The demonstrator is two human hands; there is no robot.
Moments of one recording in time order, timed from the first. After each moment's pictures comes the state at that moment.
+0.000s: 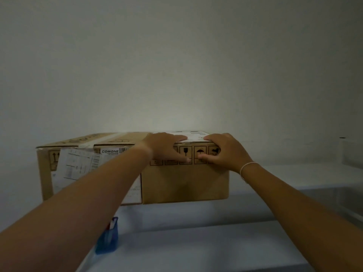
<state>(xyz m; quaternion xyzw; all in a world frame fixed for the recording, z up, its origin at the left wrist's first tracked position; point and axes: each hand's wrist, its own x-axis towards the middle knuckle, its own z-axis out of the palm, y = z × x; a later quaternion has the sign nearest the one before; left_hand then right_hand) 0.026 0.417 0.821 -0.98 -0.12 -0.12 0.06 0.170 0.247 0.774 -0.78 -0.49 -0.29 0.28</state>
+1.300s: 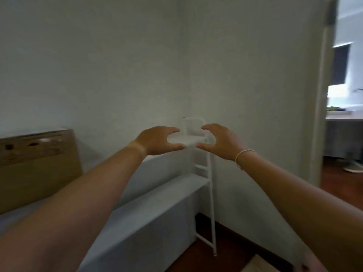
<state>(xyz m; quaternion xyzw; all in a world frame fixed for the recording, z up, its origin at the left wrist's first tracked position) 0.110 0.090 0.778 -0.96 0.20 -0.17 -0.04 0.120 -0.129 0.737 -0.92 -0.18 -0.30 0.20</state>
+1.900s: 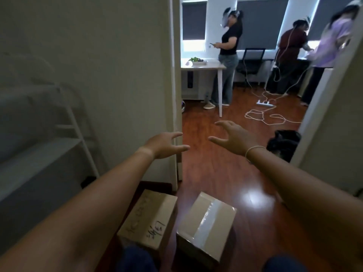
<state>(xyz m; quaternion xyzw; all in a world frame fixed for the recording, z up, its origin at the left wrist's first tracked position) 0.063 -0.264 0.579 -0.86 0.46 0.07 -0.19 -0.085 -0.453 0.574 -0.95 0.21 -0.20 0.14</state>
